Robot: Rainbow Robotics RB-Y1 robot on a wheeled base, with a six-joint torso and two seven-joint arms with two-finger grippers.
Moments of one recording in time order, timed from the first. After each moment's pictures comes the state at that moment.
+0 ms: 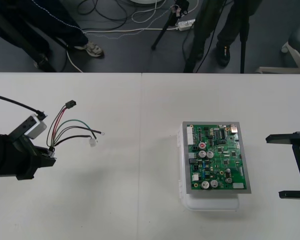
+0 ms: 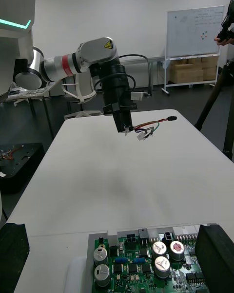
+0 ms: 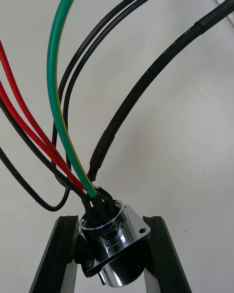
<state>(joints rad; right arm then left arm) 0.14 -0.87 -0.15 -1.72 0.74 -1.56 0.17 0.06 0.63 0.26 -2.08 -1.98 -1.54 0.96</state>
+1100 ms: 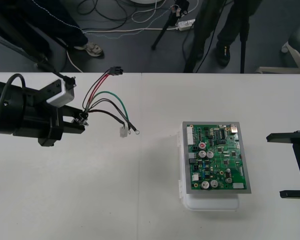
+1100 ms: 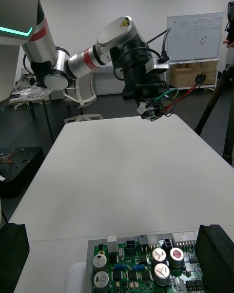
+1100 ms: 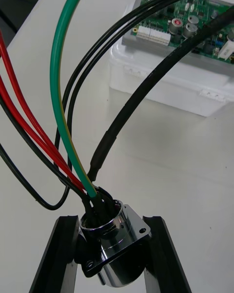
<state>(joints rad) 0.14 -0.87 -0.15 -1.72 0.72 -1.56 0.17 -0.25 0.75 0.09 -2.10 -1.73 -1.48 0.75</state>
